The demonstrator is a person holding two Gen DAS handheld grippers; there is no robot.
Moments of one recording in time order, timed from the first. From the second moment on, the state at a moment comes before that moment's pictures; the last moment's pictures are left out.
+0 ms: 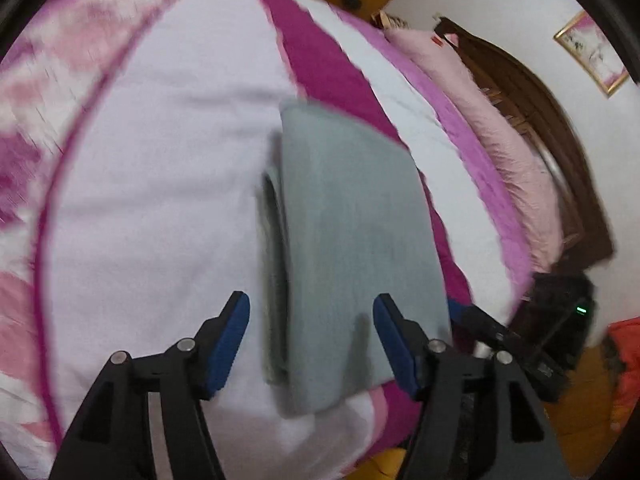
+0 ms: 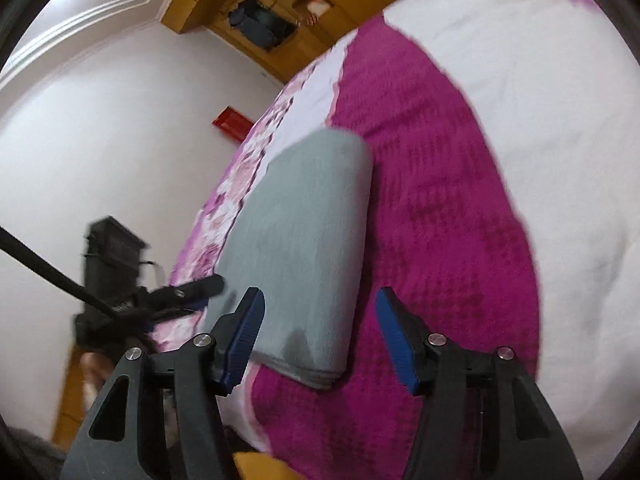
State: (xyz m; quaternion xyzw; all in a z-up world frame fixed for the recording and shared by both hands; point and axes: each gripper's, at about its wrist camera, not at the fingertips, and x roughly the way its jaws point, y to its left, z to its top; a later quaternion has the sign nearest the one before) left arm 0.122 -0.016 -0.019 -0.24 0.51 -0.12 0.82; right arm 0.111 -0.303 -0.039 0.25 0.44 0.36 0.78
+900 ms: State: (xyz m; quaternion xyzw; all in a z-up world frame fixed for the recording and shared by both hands) left arm 0.234 -0.025 0.009 -0.26 0.40 -0.22 0.85; right arm 0.252 -0.284 -0.007 0.28 0.42 0.42 0.76
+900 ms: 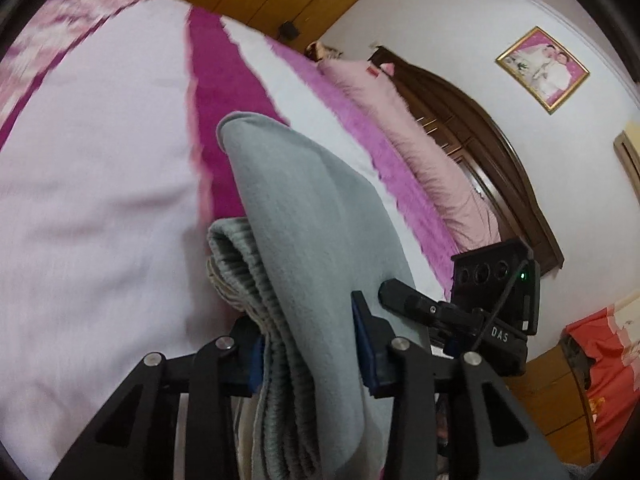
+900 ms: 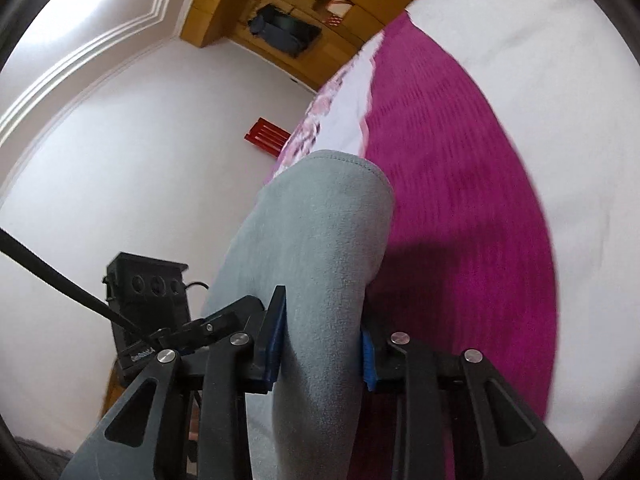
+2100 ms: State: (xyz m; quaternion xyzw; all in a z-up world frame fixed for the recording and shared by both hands) left arm 0.365 -0.050 0.005 -0.10 0.41 -0.11 0.90; right arm 0.393 -0.267 0.009 0.15 0.42 0.33 0.83
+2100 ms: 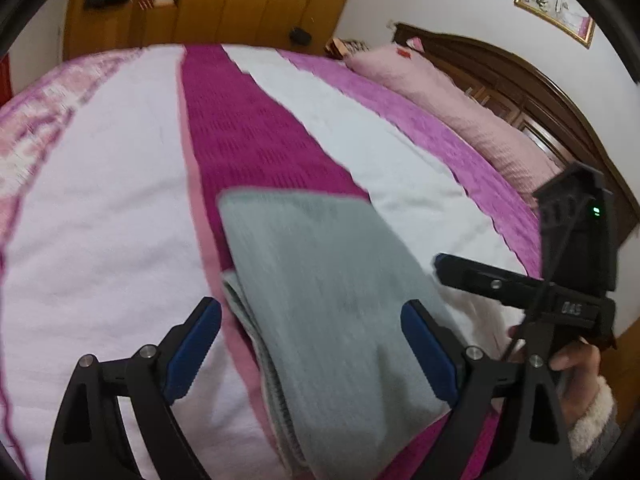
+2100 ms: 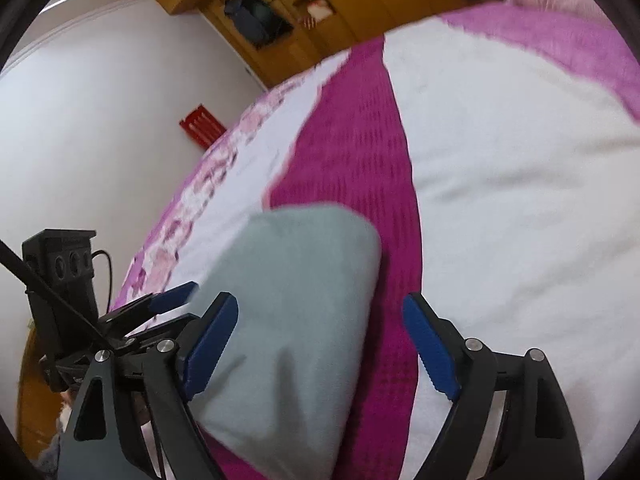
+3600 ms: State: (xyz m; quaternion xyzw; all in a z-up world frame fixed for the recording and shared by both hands) left arm 0.248 -0.084 -0.042 -0.07 0.33 -0.05 0.94; right arm 0.251 -0.275 -0.017 0.03 0.33 0.26 0.91
